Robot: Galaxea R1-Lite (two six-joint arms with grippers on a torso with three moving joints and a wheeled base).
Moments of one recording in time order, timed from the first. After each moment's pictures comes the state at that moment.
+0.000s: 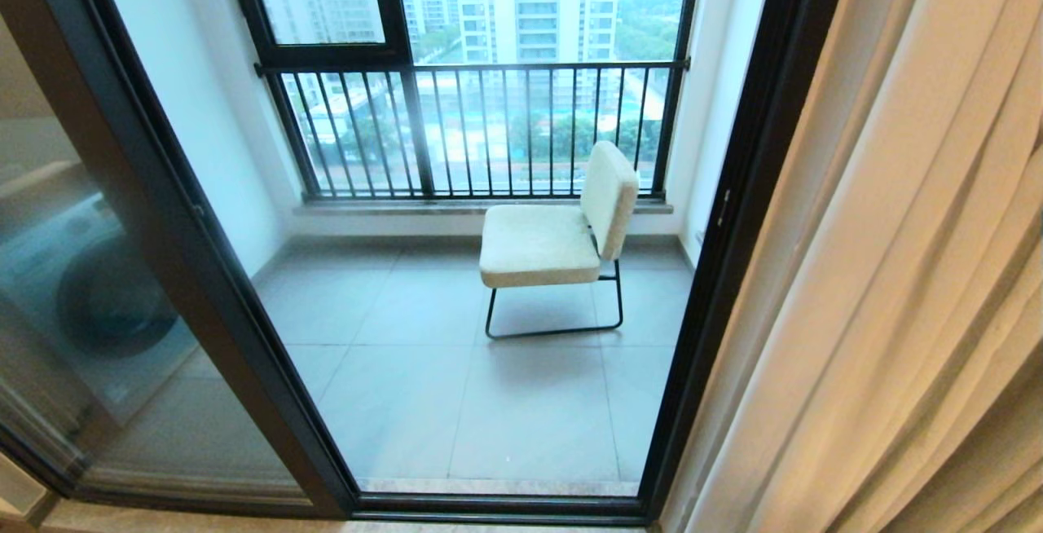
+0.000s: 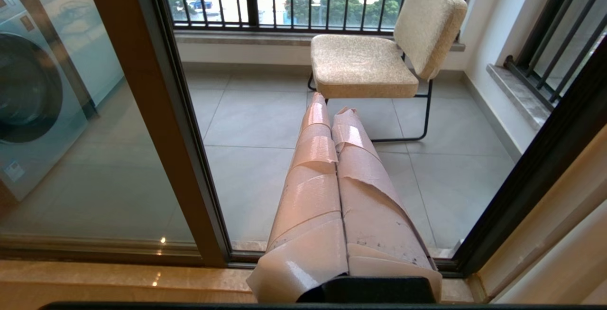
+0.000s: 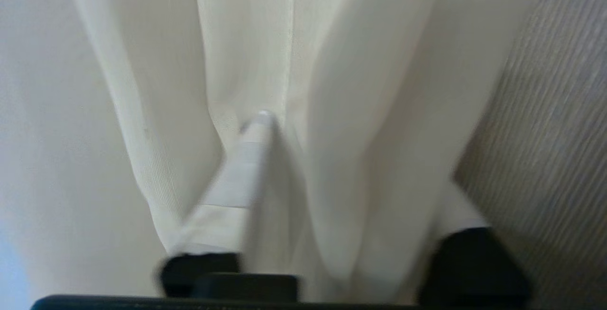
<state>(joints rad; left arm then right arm) 0.00 0.00 0.00 -0.01 0.00 -0.04 -0.46 1.51 -1.27 -0.61 0.21 -0.05</state>
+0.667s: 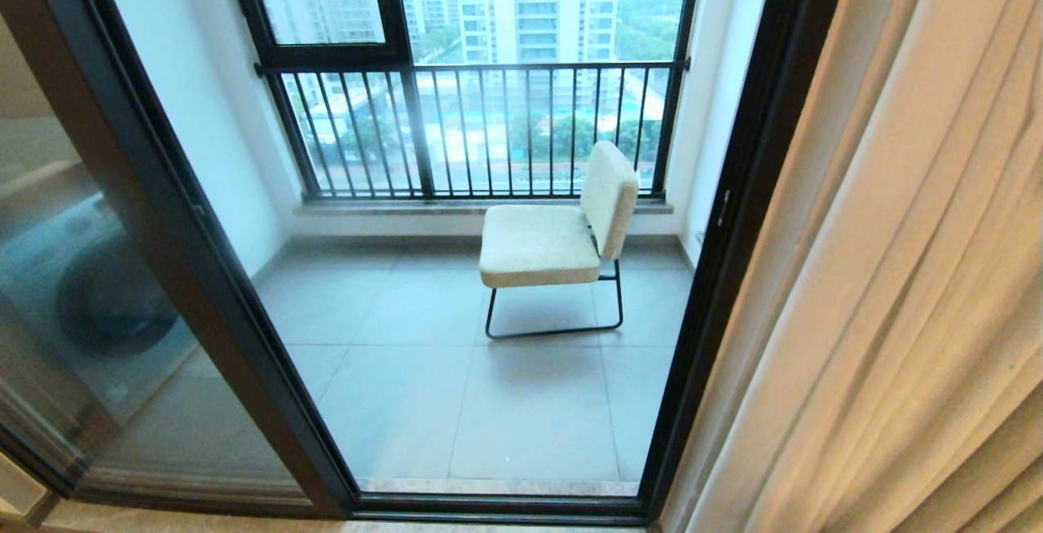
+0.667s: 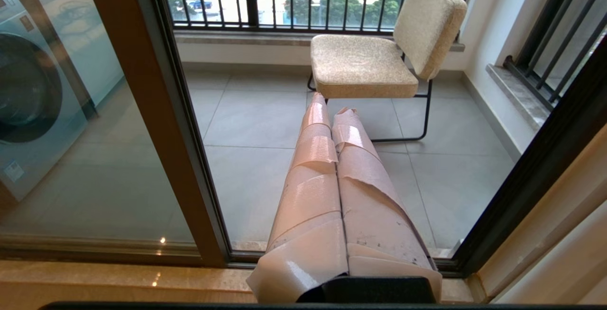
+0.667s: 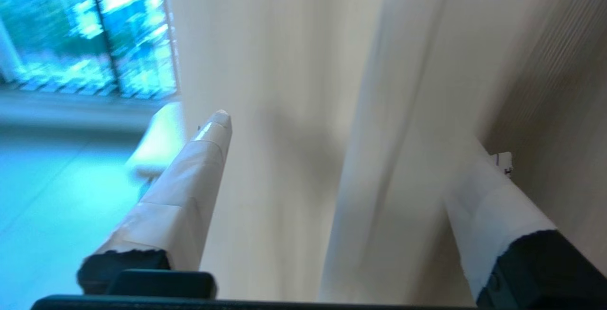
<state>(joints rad) 0.00 0.00 0.00 -0.01 0.00 -0.04 -0.45 1.17 -0.74 -0.62 0.38 -0.04</state>
